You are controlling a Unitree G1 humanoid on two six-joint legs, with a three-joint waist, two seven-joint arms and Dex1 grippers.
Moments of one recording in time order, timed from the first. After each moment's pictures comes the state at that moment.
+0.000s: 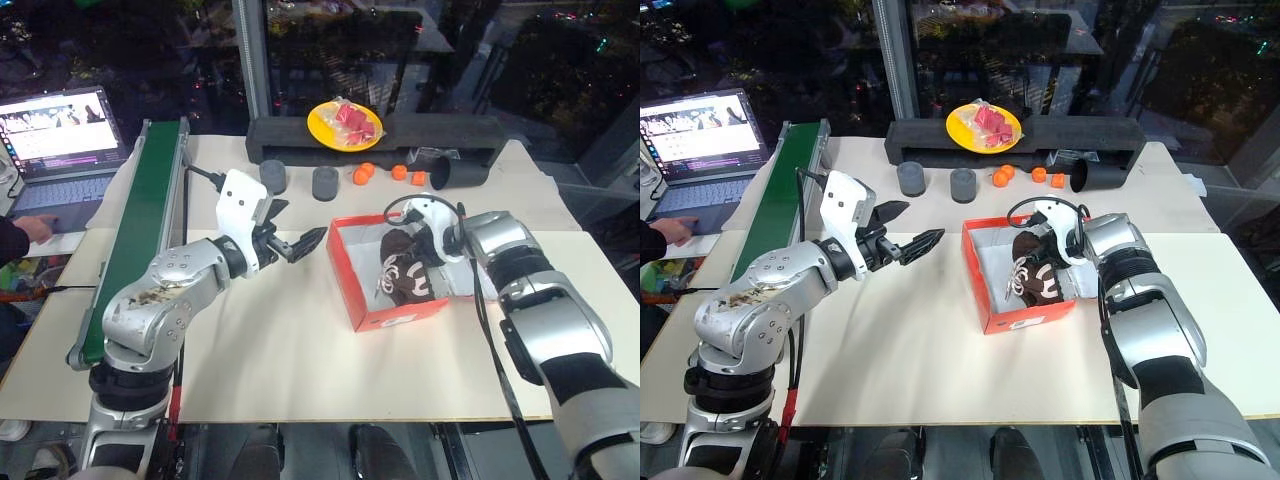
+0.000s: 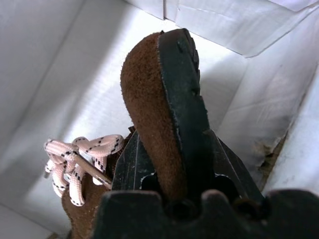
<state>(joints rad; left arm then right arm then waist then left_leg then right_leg) -0.55 0.45 0.02 -0.50 -0.54 0.91 -0.37 -1.19 -0.49 0.34 1.13 0.03 0.48 0.94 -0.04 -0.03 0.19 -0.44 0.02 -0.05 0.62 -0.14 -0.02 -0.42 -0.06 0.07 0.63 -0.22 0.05</state>
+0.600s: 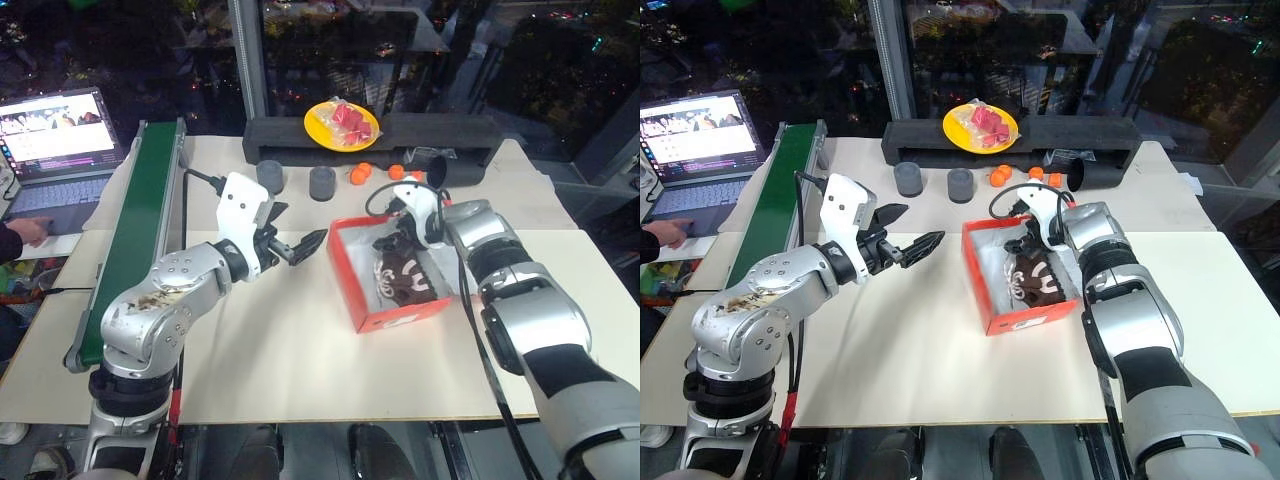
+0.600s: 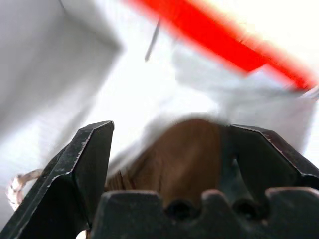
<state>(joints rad) -0.54 0.44 0.03 -0.52 -0.55 0.94 -0.34 -1.24 -0.41 0.25 1.09 -0.06 0.39 0.81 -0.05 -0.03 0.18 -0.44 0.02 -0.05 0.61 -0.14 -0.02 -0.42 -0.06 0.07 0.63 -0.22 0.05</state>
